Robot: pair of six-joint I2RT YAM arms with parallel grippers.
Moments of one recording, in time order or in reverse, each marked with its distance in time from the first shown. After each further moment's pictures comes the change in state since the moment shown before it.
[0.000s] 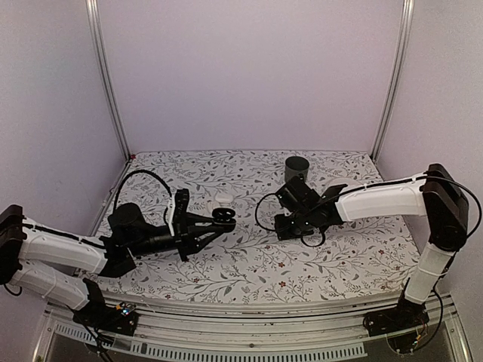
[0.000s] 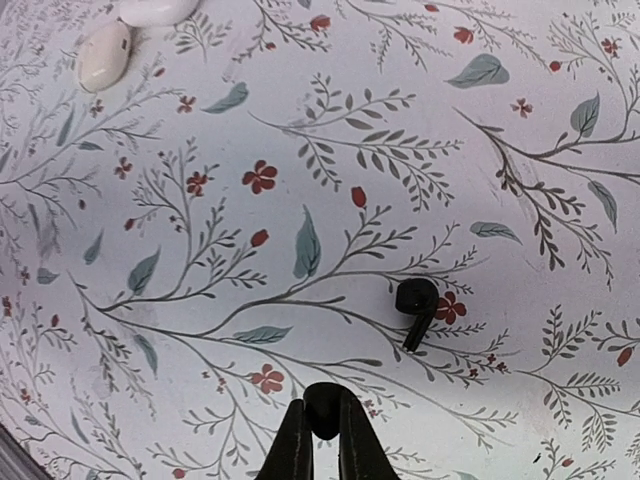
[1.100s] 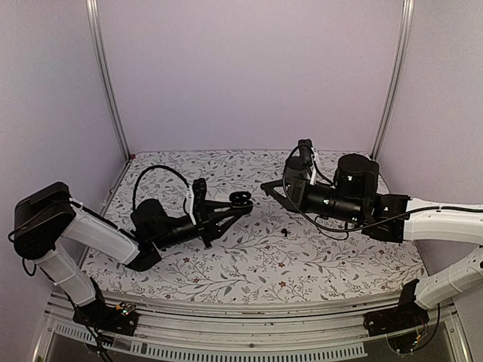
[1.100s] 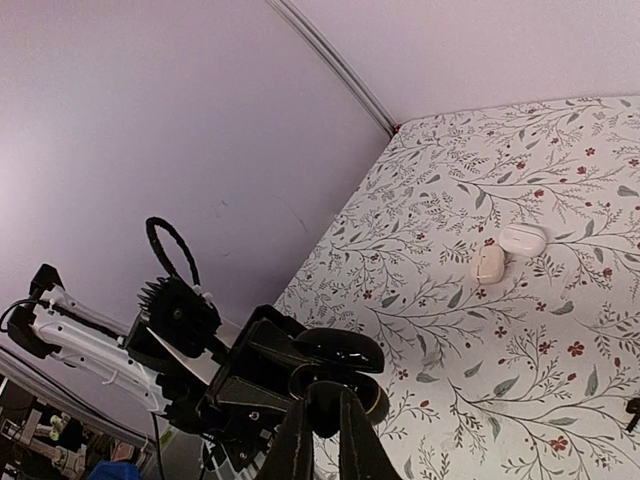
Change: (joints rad) left arm 0.003 0.375 0.142 0.362 -0.062 0.009; right arm 0.105 -0.541 -0.248 0.571 -0.183 0.097
